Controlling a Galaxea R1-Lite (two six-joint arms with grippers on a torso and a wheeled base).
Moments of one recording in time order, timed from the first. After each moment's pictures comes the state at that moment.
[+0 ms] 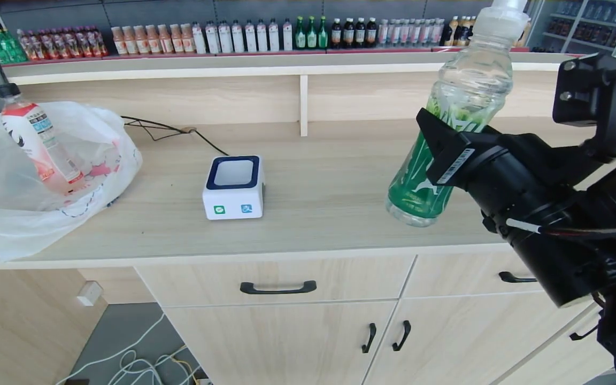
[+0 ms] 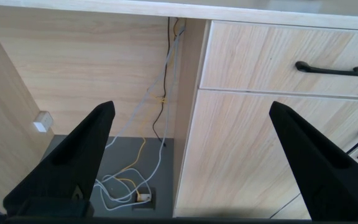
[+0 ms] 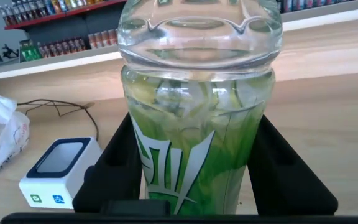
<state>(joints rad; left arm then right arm) 0.00 0.00 0.00 0.00 0.00 0.00 0.75 1.61 -0.74 -1.33 -0.51 -0.05</state>
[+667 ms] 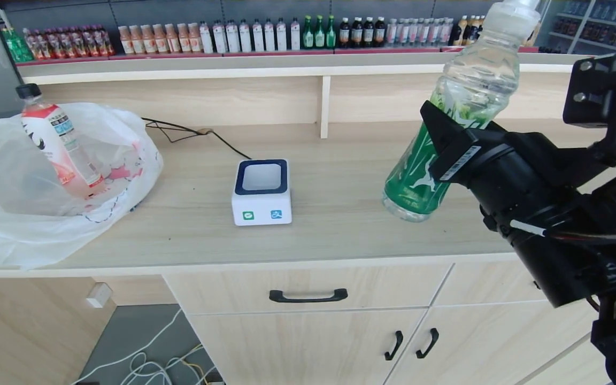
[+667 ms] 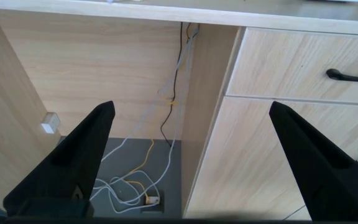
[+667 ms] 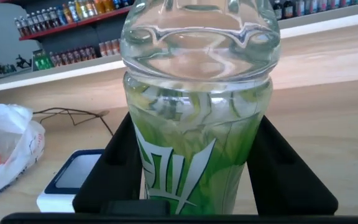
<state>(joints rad) 0.00 0.00 0.00 0.00 0.00 0.00 0.74 1.63 -0.72 -1.41 -0.49 -0.05</state>
